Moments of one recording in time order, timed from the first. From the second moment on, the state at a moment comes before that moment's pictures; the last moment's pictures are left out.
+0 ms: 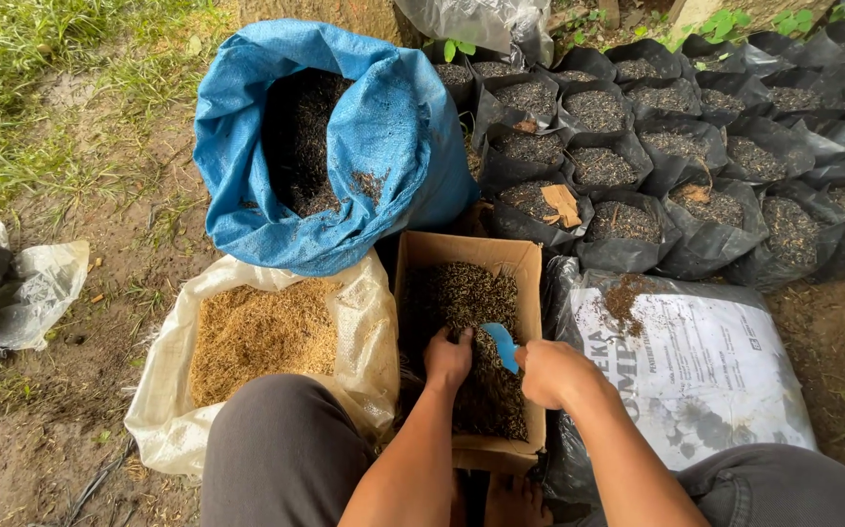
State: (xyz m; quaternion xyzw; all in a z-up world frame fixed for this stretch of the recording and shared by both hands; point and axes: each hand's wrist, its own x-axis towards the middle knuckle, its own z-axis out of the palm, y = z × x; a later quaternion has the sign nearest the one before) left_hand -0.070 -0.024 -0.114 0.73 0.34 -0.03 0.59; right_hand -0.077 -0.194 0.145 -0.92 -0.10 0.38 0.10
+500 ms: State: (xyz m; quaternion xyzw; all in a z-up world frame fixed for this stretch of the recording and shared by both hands) left_hand -0.101 -0.051 -0.097 0.73 0.35 -0.02 0.59; right_hand -0.089 -0.181 0.164 -0.91 -0.13 0.38 0.09
